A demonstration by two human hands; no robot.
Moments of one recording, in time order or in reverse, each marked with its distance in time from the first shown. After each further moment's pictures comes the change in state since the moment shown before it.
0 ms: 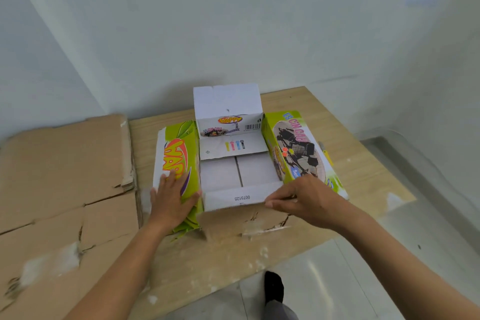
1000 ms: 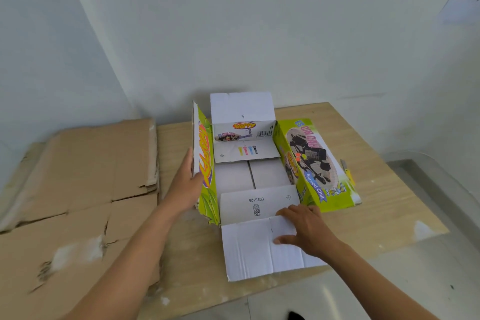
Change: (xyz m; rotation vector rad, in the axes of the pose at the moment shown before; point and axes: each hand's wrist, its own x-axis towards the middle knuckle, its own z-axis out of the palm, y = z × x) left_hand -0.013 0.043 -0.070 -0.757 0.112 -0.004; right_hand 0.033 0.063 0.078 -0.468 -0.054 -0.034
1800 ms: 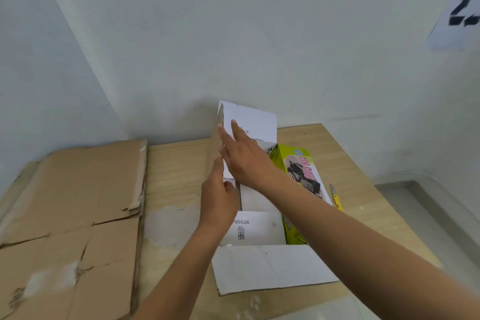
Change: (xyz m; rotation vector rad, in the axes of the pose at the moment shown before) left_hand -0.015 0.106 0.099 0.090 0.293 0.154; right_hand 0.102 -0.057 -0.174 0.183 0.290 -0.132
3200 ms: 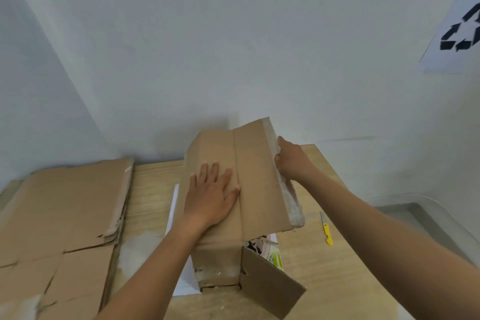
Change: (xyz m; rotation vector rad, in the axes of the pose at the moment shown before) left_hand 0.078 -0.005 0.042 0.866 -0.383 0.131; right_hand 0.011 0.130 -0.069 0.172 -0.012 0.429
